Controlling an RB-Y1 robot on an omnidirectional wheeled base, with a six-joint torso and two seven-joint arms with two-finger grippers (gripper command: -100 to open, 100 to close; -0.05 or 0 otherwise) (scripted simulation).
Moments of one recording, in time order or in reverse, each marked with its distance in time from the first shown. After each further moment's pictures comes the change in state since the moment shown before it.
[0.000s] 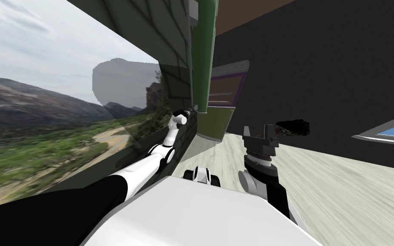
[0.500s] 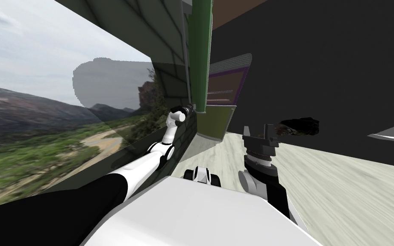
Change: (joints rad) left arm -0.050 0.028 0.027 -0.032 0.031 0.085 0.010; right arm 0.000 0.000 0.000 0.000 0.000 0.000 0.000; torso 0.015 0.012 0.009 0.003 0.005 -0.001
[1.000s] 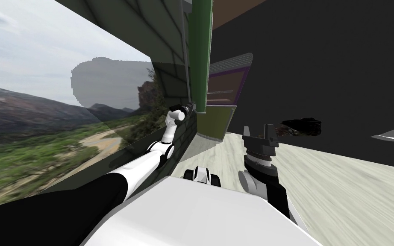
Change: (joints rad) left arm -0.018 0.010 0.009 -0.013 0.012 0.034 0.003; right arm 0.000 0.000 0.000 0.000 0.000 0.000 0.000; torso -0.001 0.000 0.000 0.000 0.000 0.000
